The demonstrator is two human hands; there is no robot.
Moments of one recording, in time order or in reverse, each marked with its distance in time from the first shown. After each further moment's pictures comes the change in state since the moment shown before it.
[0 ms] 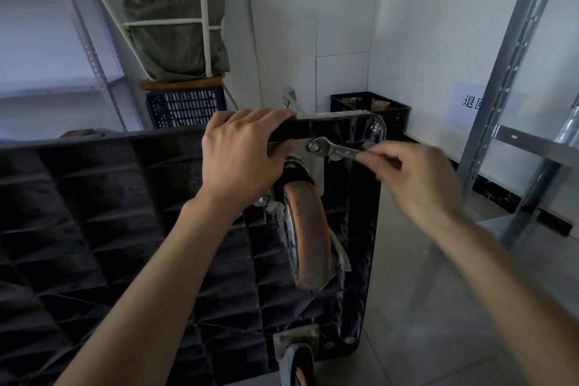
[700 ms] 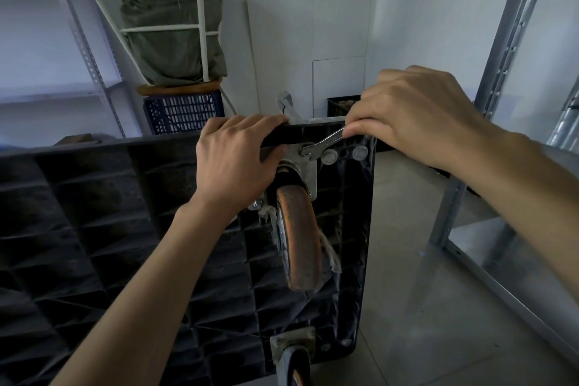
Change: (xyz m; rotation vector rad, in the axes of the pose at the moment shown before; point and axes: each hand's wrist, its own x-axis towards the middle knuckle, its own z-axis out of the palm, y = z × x) left_hand 0.000 0.001 -0.003 0.001 -0.026 0.001; right_hand 0.068 -0.041 -0.062 -0.496 -0.186 -0.614
